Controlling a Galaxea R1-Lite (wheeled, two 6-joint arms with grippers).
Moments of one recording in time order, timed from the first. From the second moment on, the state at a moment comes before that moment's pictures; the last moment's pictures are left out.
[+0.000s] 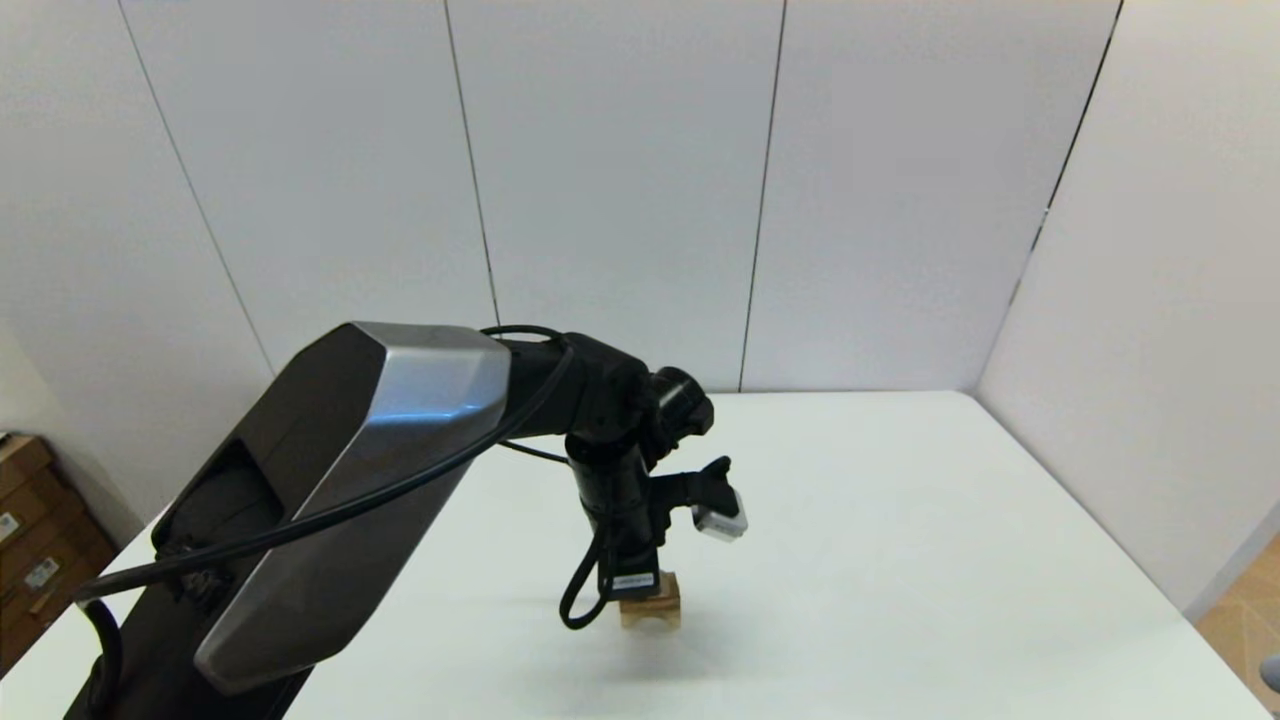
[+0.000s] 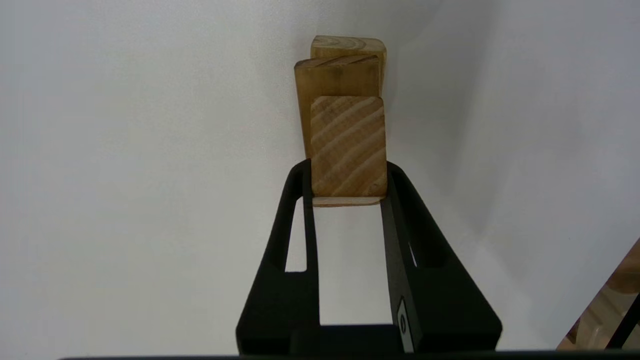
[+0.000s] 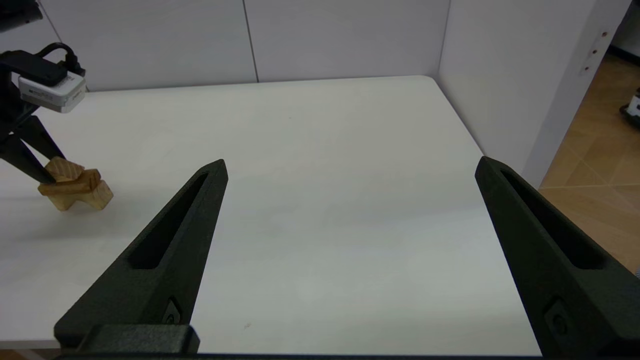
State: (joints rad) left arm -0.71 2.45 -1.97 0.93 -0.08 0.80; right arm 0.00 0.00 0.00 -0.01 0.00 0.05
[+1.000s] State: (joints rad) left arm -0.71 2.46 -1.98 0.91 -0.09 0.80; right arm 0.00 0.00 0.00 -0.01 0.00 0.05
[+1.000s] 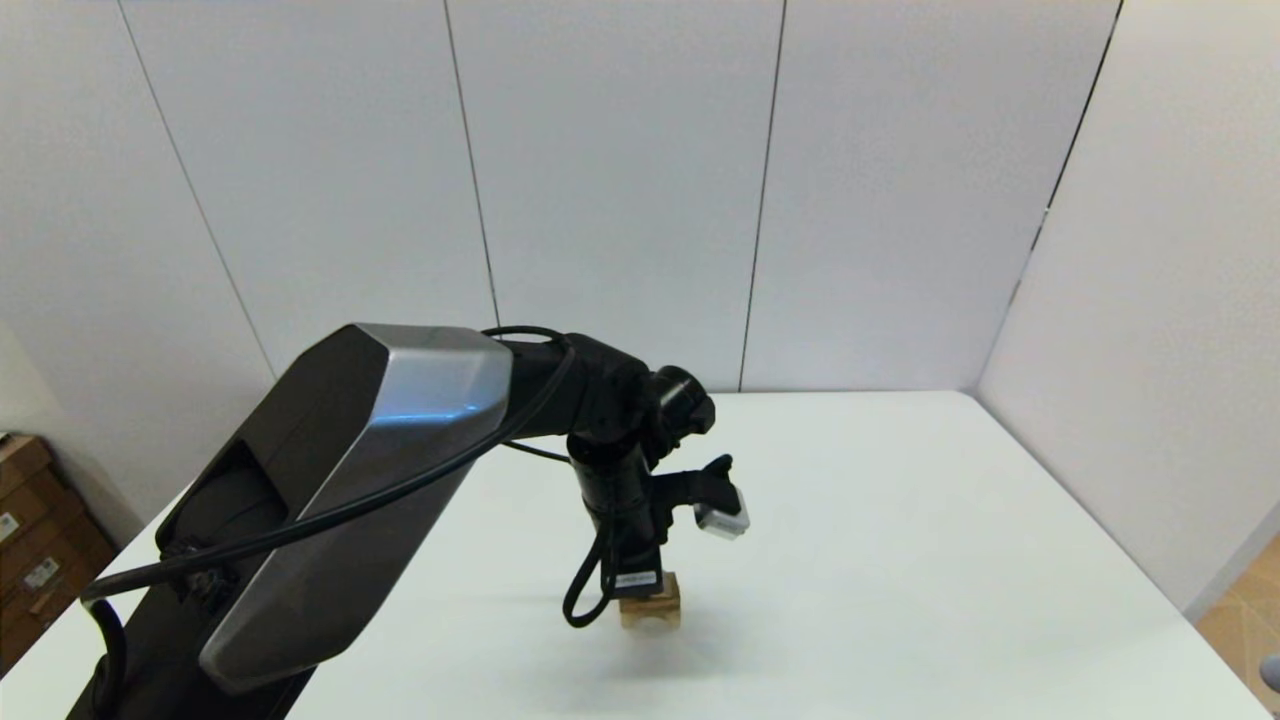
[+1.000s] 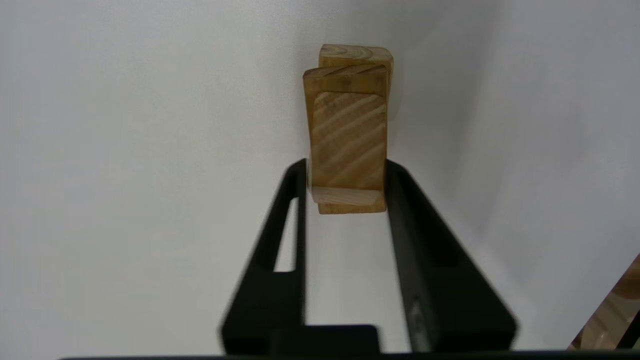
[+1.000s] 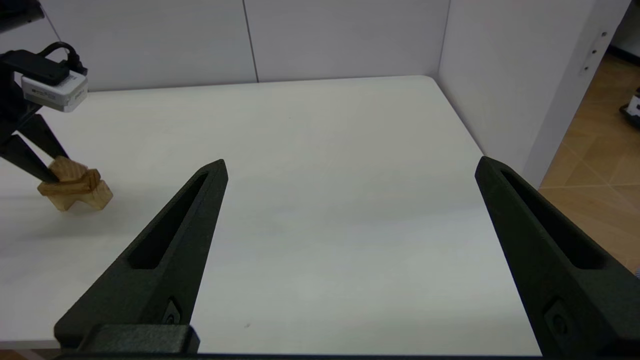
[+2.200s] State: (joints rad) left arm -0.49 2.08 -1.97 0.93 0.01 0.58; right arm 0.00 0.00 0.00 -0.01 0.00 0.05
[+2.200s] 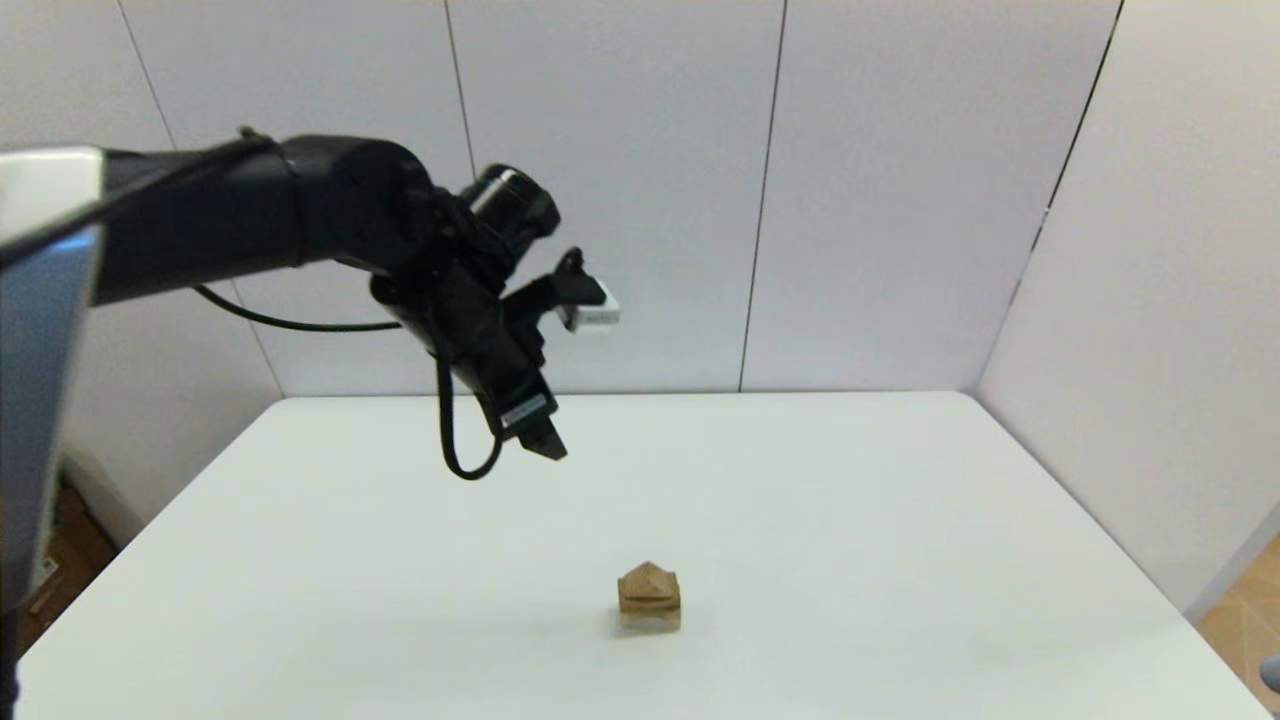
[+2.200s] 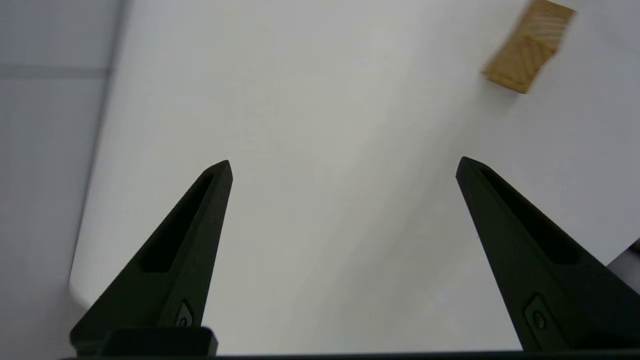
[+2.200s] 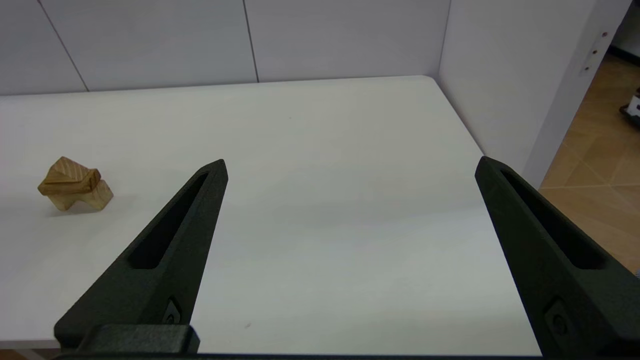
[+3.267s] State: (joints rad) left arm -0.14 0.90 -1.32 0.83 0.23 0.22; right arm 0.00 0.00 0.00 -0.01 0.00 0.05
